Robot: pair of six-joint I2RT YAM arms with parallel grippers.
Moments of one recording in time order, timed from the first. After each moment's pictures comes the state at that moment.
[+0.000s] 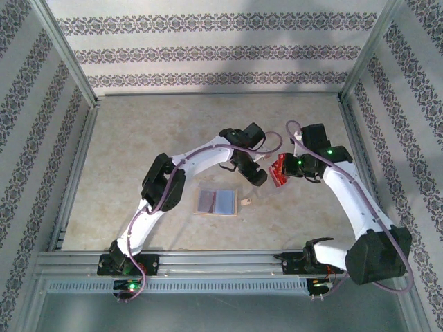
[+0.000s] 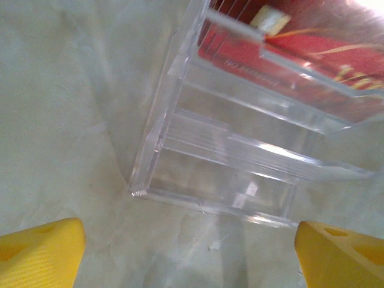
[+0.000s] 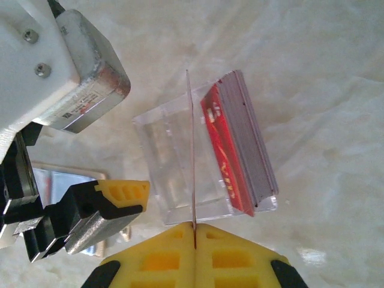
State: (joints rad) left arm -0.79 2.30 2.04 -0.96 0.26 0.02; right arm 0.15 1.20 1.04 -0.92 -0.25 0.28
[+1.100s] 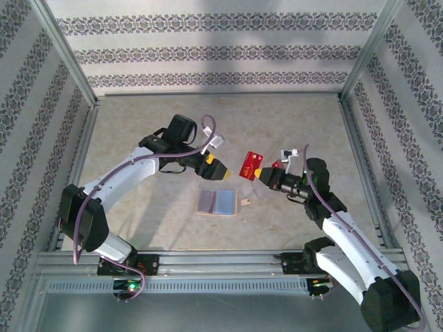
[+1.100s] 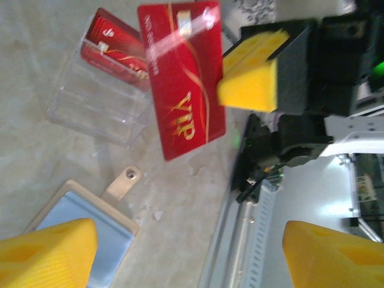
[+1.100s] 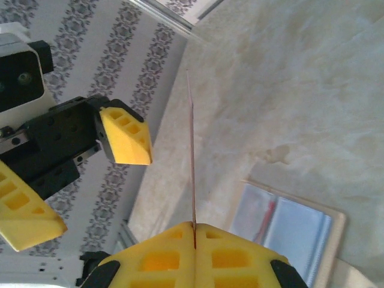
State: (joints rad) left arm -0.51 1.53 1.25 -0.60 0.89 -0.06; right arm 0.29 0.82 0.43 0.06 -0.70 0.85
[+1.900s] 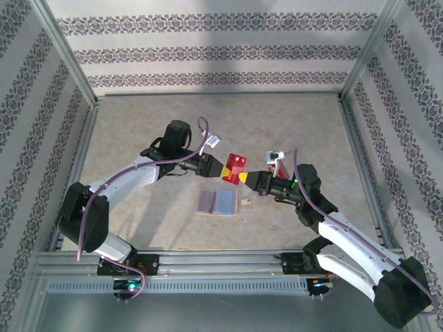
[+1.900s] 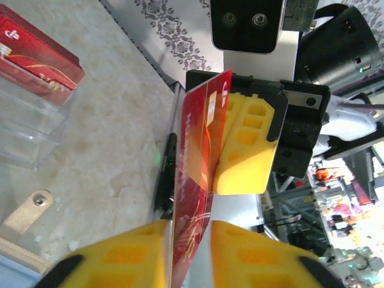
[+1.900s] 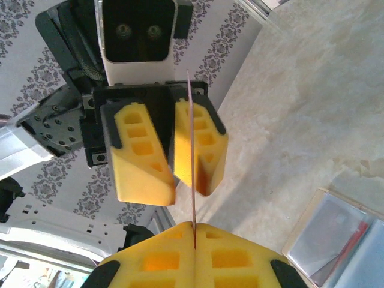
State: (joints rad) left arm -0.49 1.52 1.04 -0.11 1.18 -0.42; right arm 0.50 0.85 0.41 0.31 -0.66 0.90
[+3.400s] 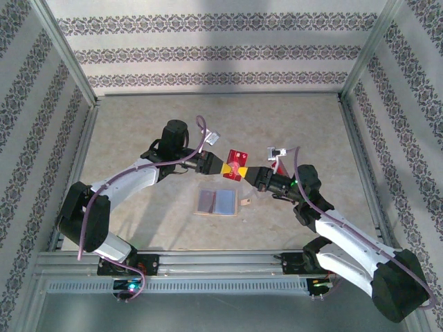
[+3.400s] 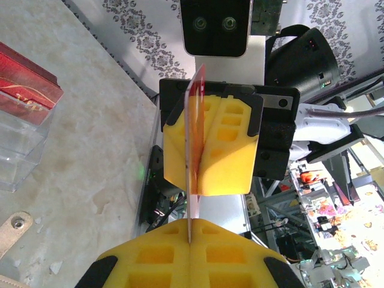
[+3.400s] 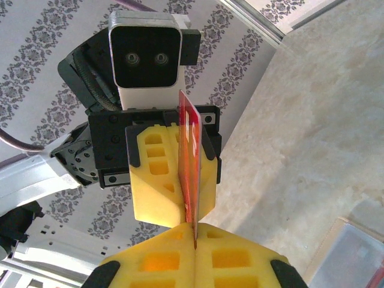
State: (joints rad) left arm -0.49 1.52 1.00 0.10 1.22 -0.57; right arm 0.49 0.90 0.39 0.50 -0.64 0.99
